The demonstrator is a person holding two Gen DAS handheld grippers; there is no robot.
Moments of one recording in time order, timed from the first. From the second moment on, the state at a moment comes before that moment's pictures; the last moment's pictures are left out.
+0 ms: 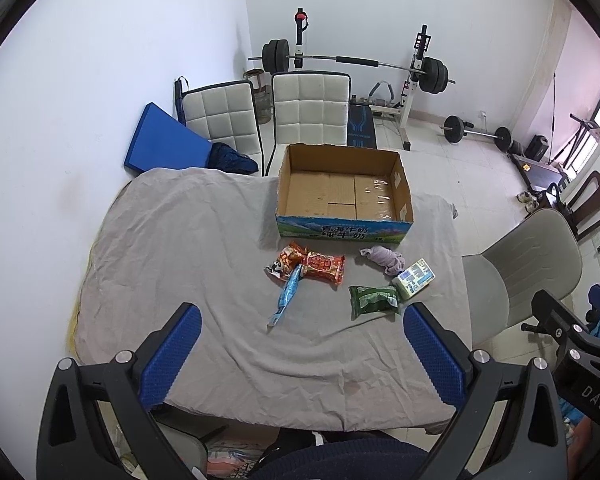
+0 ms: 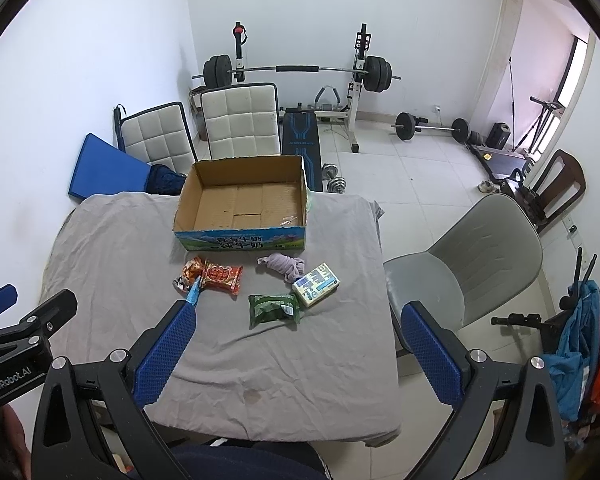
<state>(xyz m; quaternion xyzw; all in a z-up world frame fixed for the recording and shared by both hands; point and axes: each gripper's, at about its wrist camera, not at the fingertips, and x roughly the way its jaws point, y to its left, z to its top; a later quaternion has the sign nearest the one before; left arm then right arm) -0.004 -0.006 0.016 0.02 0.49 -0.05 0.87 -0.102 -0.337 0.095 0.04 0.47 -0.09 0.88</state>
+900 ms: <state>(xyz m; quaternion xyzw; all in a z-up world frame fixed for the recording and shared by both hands) 0.226 -0.045 -0.316 -0.12 0.74 0.03 0.66 0.124 -0.482 -0.289 0.24 0.70 -0.16 0.65</state>
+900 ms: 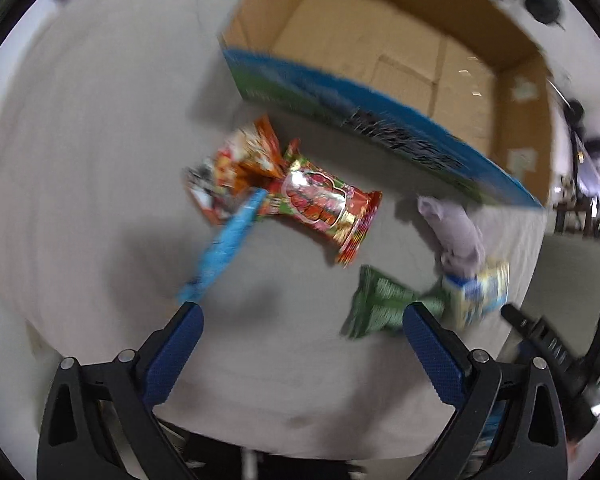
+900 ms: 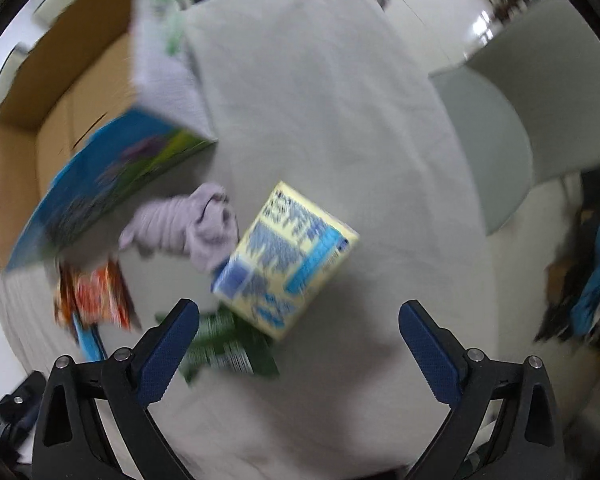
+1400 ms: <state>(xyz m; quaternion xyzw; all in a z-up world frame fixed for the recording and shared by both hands) 0.275 -0.042 -0.420 -0.24 0.75 0.13 0.61 0.139 -0.492 -0.345 0.27 0.70 -0.17 0.63</state>
